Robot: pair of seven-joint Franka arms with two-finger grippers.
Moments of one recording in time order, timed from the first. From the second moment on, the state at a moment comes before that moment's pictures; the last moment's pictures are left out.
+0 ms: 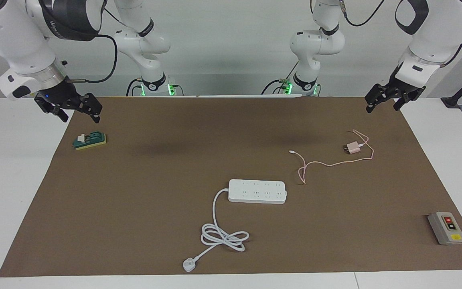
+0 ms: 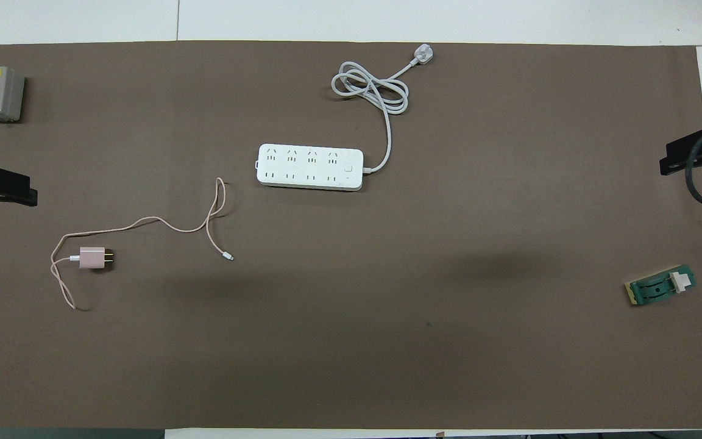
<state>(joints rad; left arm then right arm) -0.09 -0.05 0.08 -1.66 0.01 1.58 -0.01 -0.01 0.10 -0.08 -1.47 0.00 1.52 -0.03</state>
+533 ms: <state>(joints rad) -0.10 -0.05 0.07 -1.66 -0.02 1.55 -0.01 -0.01 0.10 -0.08 -1.47 0.00 1.52 -0.03</state>
